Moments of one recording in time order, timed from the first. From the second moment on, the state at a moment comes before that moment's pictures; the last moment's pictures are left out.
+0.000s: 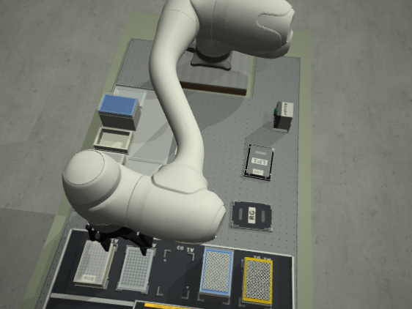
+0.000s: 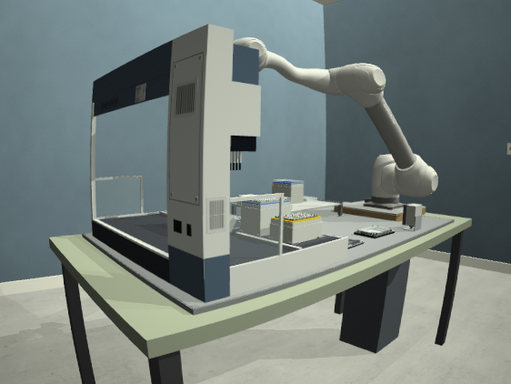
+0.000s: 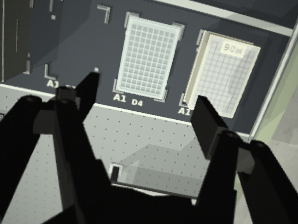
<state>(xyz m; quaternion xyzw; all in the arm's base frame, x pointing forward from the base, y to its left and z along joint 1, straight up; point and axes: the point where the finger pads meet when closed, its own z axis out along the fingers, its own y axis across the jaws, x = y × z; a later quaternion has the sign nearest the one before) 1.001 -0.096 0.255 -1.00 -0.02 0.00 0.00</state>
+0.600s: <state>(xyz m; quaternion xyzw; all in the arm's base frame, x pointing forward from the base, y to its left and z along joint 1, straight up) 1.001 -0.096 0.280 -1.00 -0.02 0.00 0.00</state>
